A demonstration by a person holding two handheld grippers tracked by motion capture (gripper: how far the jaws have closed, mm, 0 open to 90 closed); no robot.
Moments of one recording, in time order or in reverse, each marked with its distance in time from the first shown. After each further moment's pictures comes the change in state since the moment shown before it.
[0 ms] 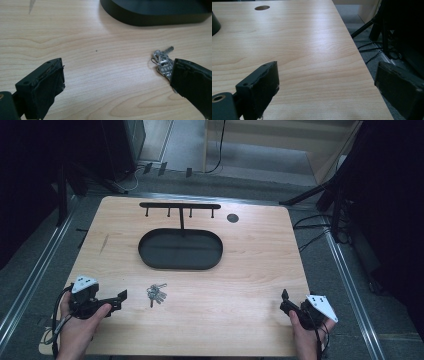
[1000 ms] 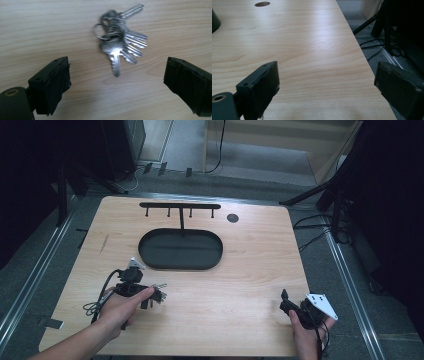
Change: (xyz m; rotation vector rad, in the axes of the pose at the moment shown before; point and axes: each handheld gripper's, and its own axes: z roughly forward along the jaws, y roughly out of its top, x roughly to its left) left arm -0.082 0.048 0.066 0.609 -0.031 -0.151; right arm -0.001 0.001 0.003 0.032 0.010 0.001
